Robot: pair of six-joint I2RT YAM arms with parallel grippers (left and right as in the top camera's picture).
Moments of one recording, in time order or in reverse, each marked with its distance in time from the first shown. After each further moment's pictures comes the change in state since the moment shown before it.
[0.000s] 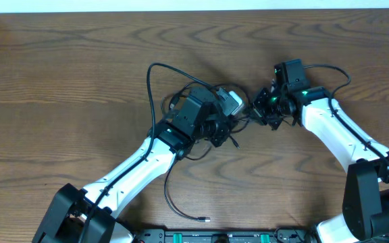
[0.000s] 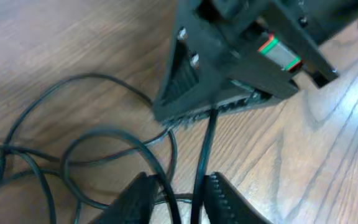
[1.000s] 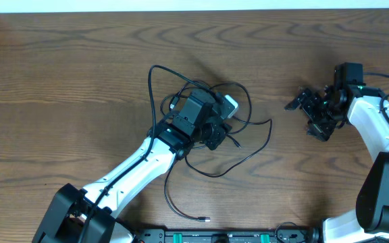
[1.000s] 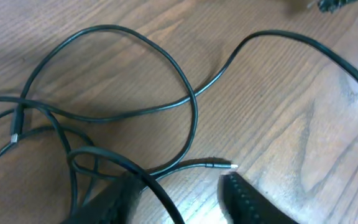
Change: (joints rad) left arm 0.001 0.000 0.000 -0.115 -0.084 0.020; right arm -0.368 0.000 0.000 -0.216 0.102 -0.352
